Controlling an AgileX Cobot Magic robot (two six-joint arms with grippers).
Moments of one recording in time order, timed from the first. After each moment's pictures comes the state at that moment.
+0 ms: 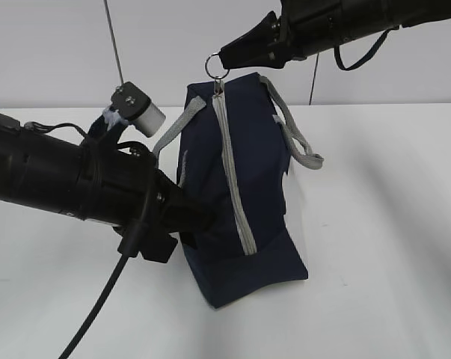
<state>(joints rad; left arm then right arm) -0.50 1.57 -0.82 -1.39 0.62 1.63 0.16 1.95 -1.64 1.19 1.04 -1.59</state>
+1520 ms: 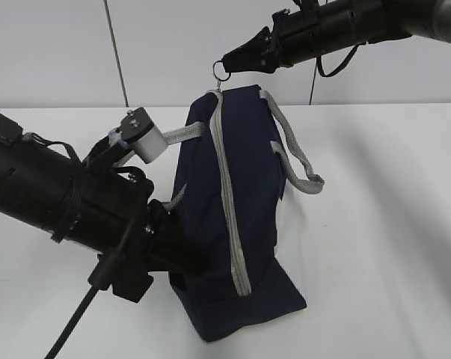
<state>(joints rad) -0.50 1.57 -0.83 -1.14 0.80 1.44 0.11 2.29 -2.03 1.18 1.08 -1.53</state>
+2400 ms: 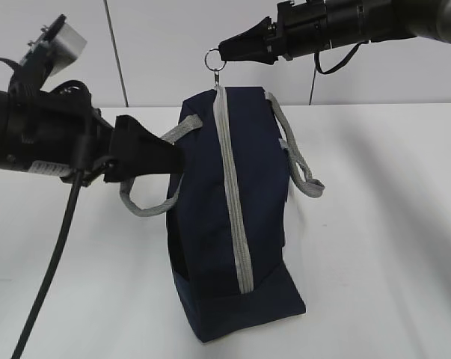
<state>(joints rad) -0.40 1.40 -0.82 -1.30 0.61 1.14 0.09 2.30 -2.04 1.31 1.20 -1.55</state>
